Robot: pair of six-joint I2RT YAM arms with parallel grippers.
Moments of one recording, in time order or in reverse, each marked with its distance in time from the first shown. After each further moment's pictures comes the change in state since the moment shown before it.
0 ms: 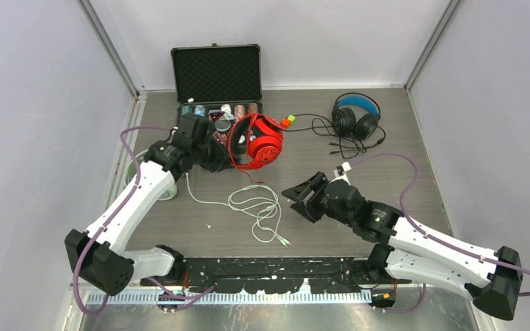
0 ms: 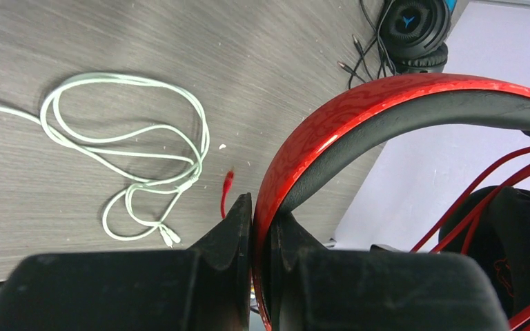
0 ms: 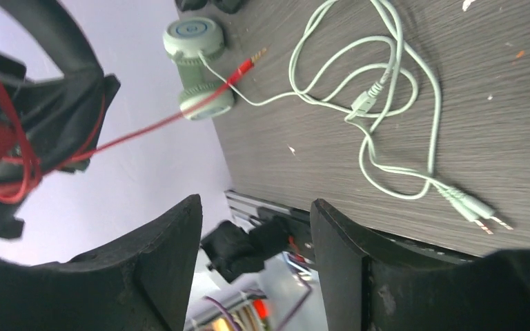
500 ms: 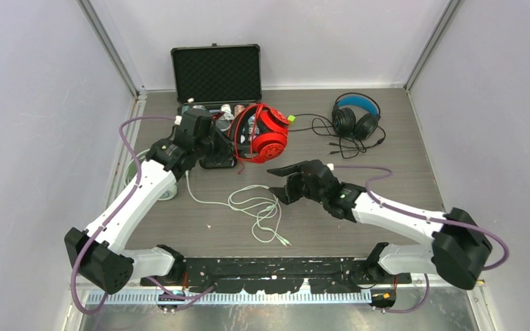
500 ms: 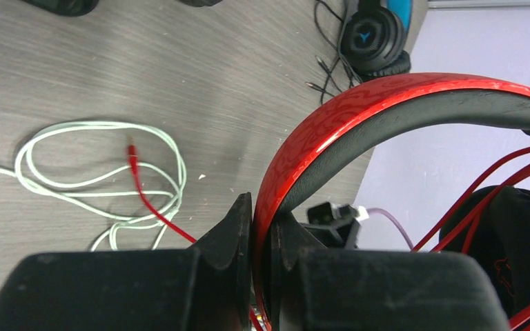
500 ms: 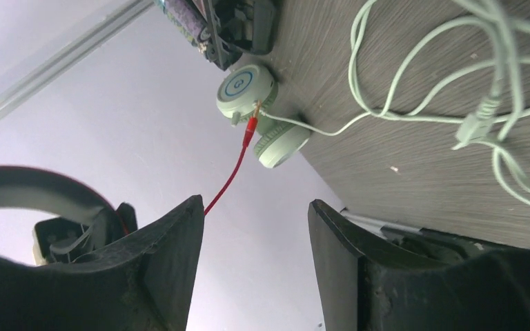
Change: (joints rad) left arm -0.042 0.019 0.056 0.071 -0.084 0.072; right arm -0.112 0.393 0.084 0.251 -0.075 0.481
